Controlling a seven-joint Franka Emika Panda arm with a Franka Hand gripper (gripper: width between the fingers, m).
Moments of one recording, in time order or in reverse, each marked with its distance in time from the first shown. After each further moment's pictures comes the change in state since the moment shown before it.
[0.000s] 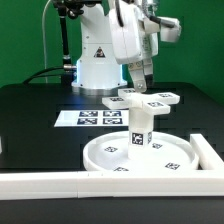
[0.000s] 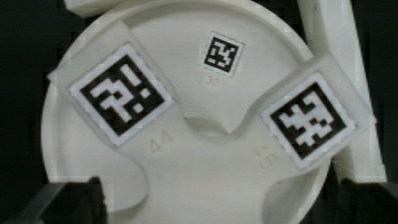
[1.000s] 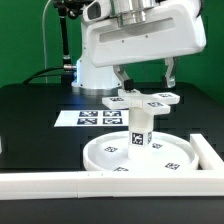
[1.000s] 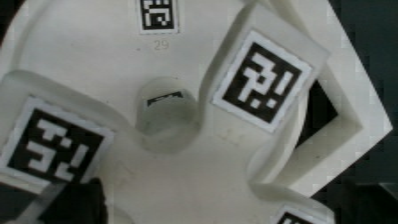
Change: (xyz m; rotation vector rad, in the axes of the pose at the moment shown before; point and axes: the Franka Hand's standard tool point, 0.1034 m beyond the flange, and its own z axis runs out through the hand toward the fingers) arm -0.003 0.009 0.003 -0.032 0.009 -1.170
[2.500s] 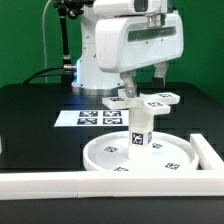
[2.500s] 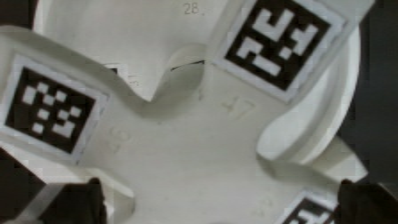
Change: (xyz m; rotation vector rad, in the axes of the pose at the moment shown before) arm 0.001 0.004 0.006 -0.112 -0.137 -1.537
